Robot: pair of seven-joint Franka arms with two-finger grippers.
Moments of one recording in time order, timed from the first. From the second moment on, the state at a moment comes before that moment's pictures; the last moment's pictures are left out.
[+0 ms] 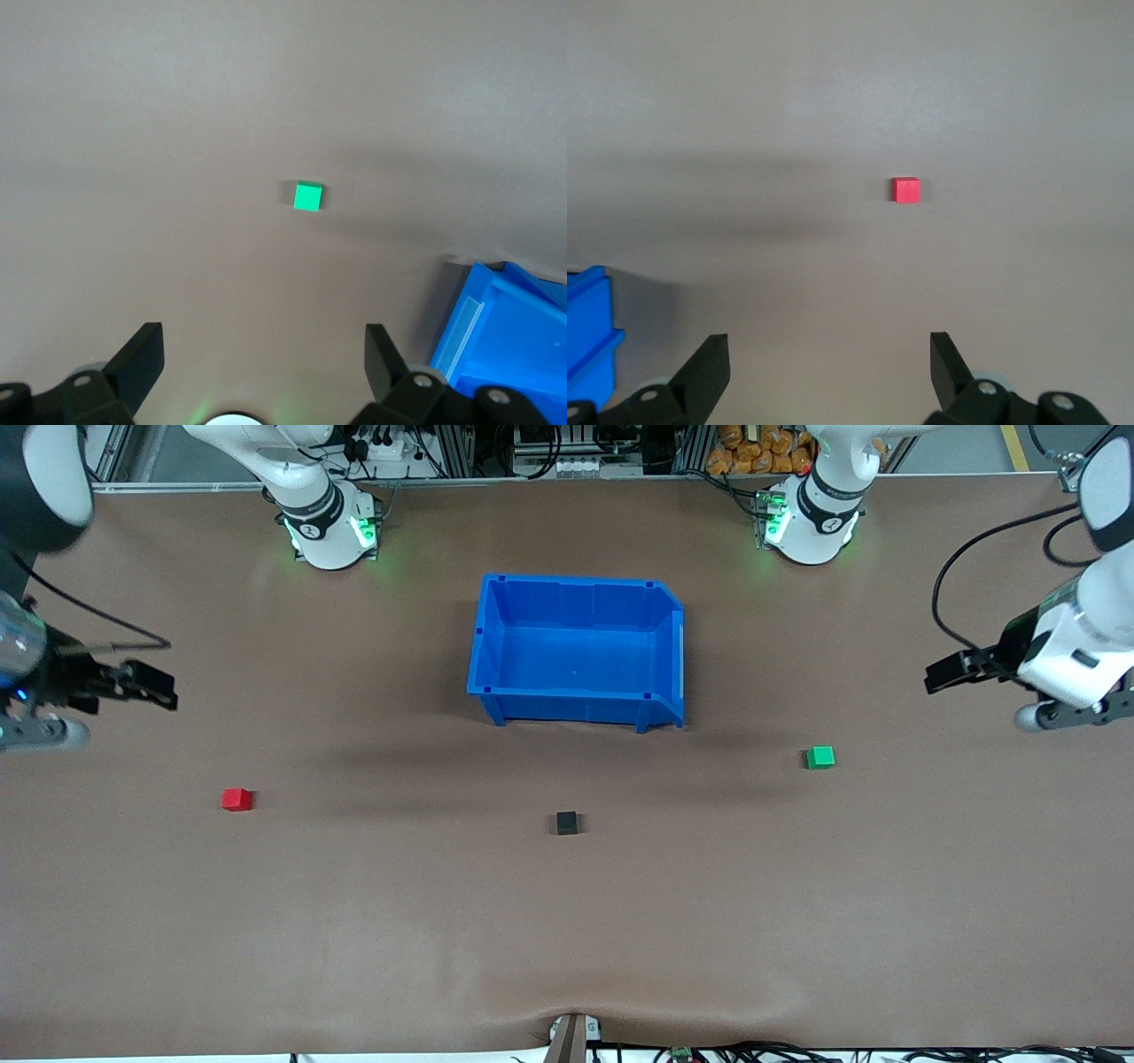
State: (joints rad) left arm 0.06 0.07 -0.13 -1.67 0.04 1.61 -0.23; right arm -0.06 0.20 0.10 -1.44 -0.06 1.52 -0.02
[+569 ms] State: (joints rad) left arm 0.06 0.13 -0.15 -1.97 0.04 2.03 -0.34; right arm -0.11 0.40 0.10 -1.45 -0.06 1.66 -0.02
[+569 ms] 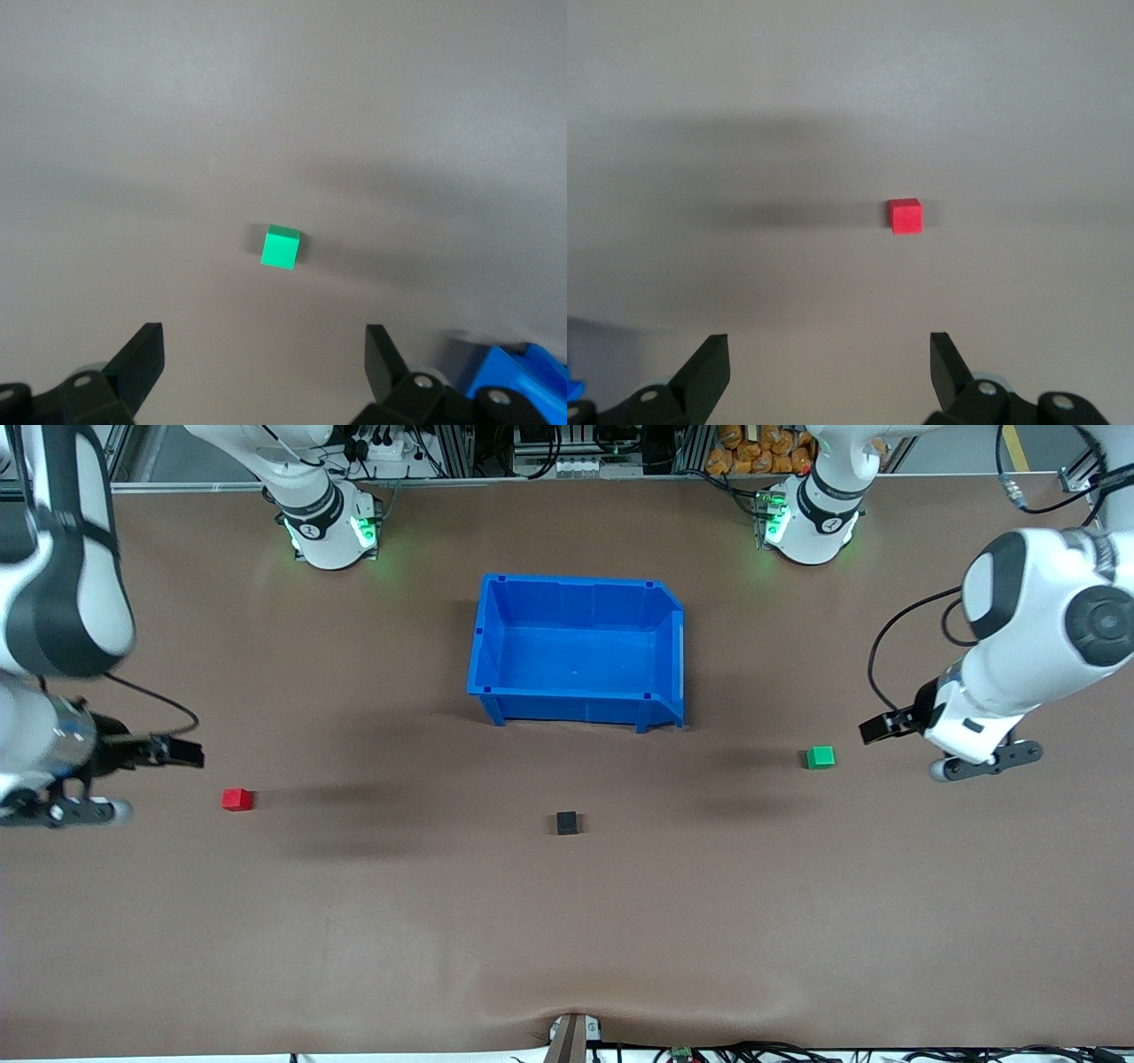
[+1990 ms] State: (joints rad) left arm 0.06 0.42 -0.15 -2.17 0.11 2.48 -0.39; right arm -0.23 0.82 0.08 -1.44 -0.10 1.99 -0.04
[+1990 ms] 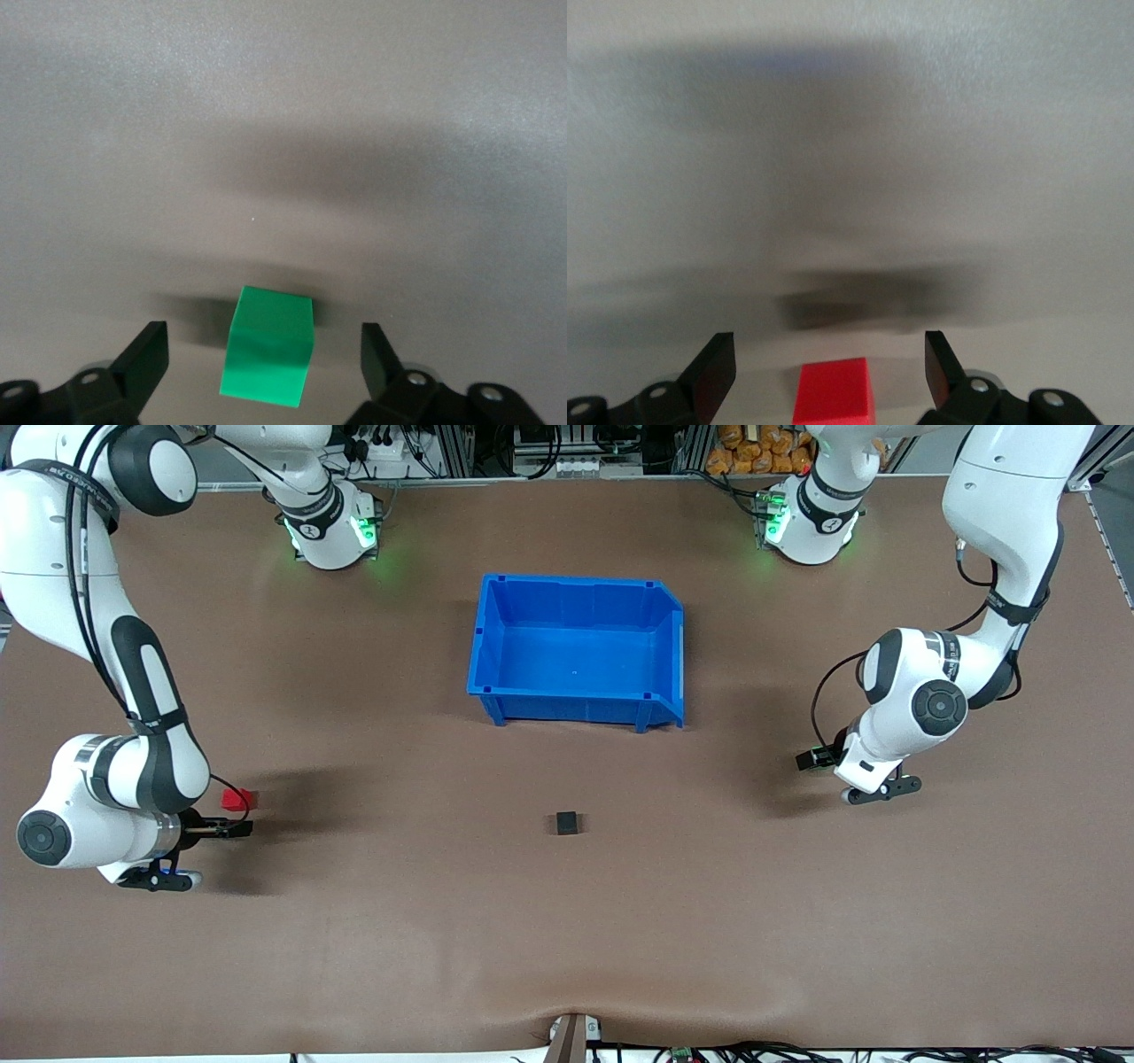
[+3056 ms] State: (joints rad) left arm 0.06 0.43 -0.15 -2.15 0.11 2.49 -0.39; right arm -0.22 0.82 0.10 -1.44 -0.15 1.89 -0.05
